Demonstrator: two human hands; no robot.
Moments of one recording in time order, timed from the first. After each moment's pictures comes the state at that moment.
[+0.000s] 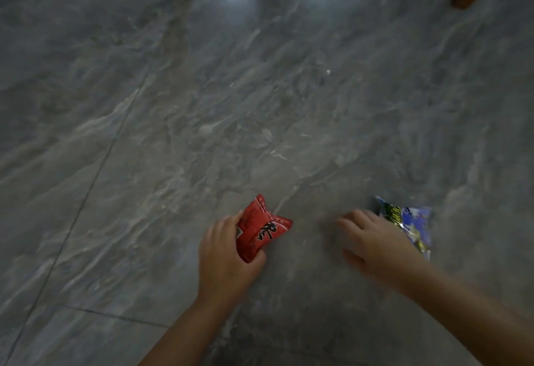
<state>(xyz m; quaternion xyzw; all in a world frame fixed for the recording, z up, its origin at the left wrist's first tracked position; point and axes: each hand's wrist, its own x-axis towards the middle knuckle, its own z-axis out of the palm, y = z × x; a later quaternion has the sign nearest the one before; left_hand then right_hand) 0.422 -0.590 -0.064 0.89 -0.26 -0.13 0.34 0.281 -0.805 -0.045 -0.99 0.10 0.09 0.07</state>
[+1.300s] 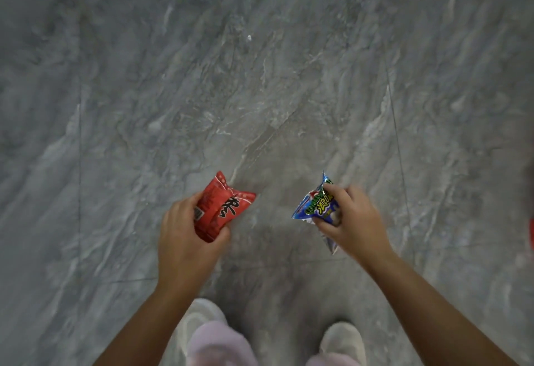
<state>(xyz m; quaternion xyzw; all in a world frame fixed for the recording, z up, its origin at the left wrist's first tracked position) 0.409 -0.608 0.093 0.89 -0.31 -0.21 0.28 0.210 -0.777 0.064 -0.86 0.43 0.02 0.26</state>
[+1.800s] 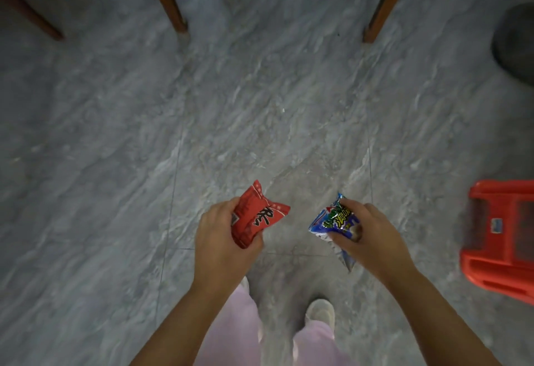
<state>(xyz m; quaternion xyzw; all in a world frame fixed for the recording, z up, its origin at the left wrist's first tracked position) 0.388 -0.591 0.414 0.87 -0.31 -0.17 0.34 0.215 -0.763 0.395 -0.86 0.41 0.01 0.31</state>
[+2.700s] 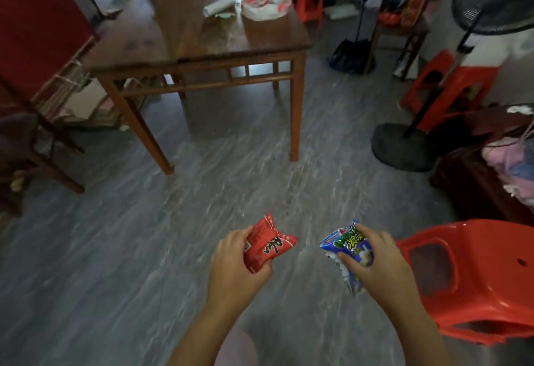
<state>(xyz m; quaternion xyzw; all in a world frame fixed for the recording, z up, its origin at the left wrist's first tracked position) 0.256 -0.692 0.715 0.81 -0.44 -0.11 0.38 0.054 -0.822 0.719 -0.78 0.51 -0.20 0.30</state>
